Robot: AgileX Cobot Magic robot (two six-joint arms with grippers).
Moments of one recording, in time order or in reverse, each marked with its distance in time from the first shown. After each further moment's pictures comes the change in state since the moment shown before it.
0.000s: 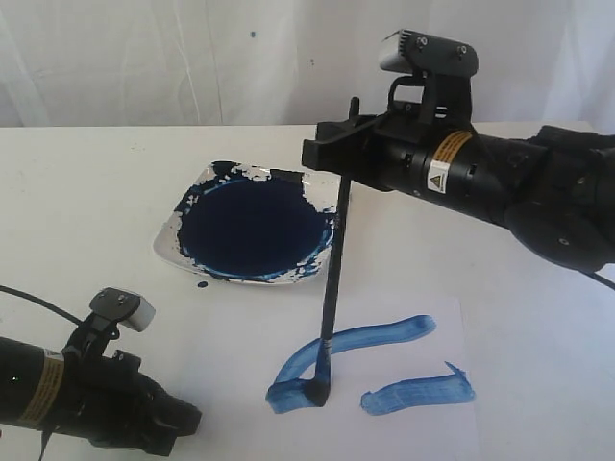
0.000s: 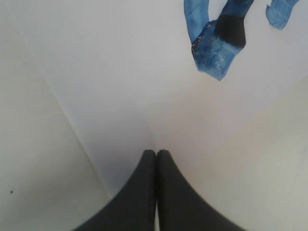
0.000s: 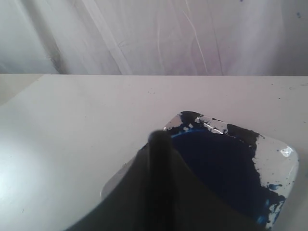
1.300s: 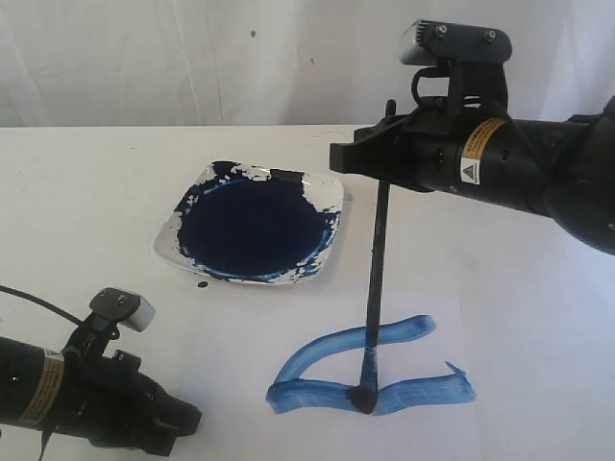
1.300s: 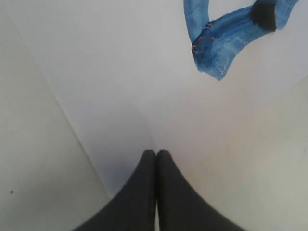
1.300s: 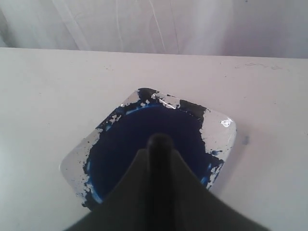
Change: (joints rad) left arm 0.000 0.000 0.000 0.000 0.000 0.000; right arm 0.000 -0.120 0.000 -0.015 0.287 -0.026
